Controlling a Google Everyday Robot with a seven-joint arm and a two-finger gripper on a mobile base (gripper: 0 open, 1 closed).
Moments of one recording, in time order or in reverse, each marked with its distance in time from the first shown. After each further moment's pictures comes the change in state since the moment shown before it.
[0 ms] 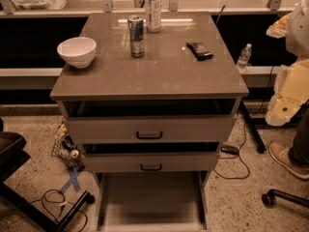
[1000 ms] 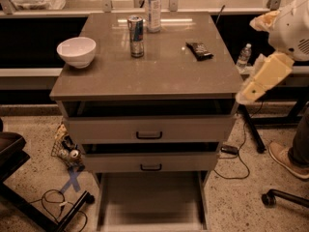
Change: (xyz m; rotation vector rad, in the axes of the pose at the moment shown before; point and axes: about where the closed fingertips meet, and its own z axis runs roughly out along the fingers) arm -0.031 -0.048 0.035 0.065 -0.321 0.047
